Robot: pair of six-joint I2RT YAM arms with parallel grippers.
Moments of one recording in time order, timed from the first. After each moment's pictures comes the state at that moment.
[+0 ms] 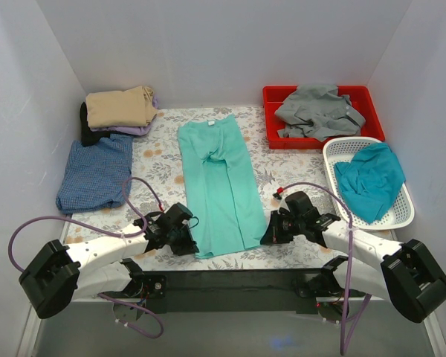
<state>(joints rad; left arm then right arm) -0.83 1.08 0.43 -0.45 0.04 -1.18 0.62 1.09 0.34 -0.18 -0.43 0.62</state>
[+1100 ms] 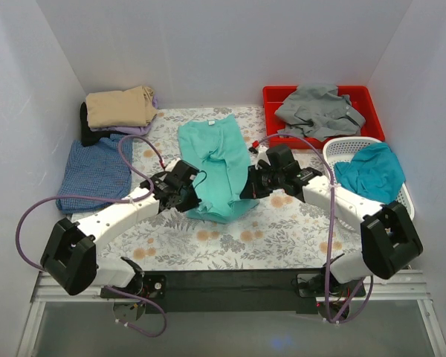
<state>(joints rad) -0.71 1.30 0.88 -0.61 -0.18 -1.00 0.61 1.40 0.88 -0.25 -0.44 0.40</state>
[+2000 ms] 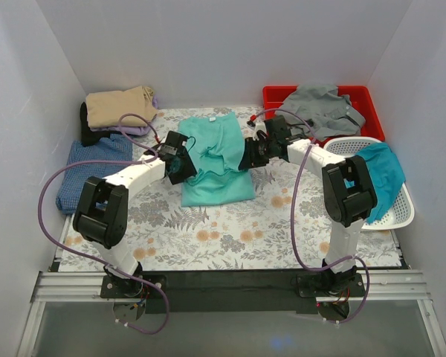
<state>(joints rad) -0.40 1.70 1.13 -0.44 -0.11 -0.76 0.43 1.92 1.35 -0.31 -0.56 0.25</state>
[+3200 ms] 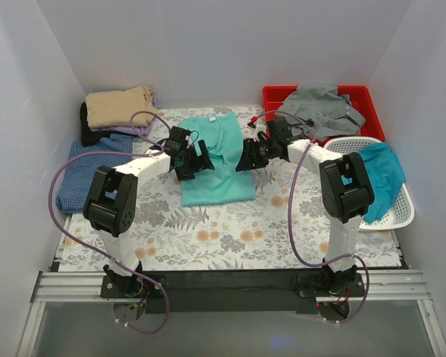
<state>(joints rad) -0.38 1.83 1.20 -0.32 0.19 -0.68 0.40 1.96 1.36 -0.28 -0.67 0.23</state>
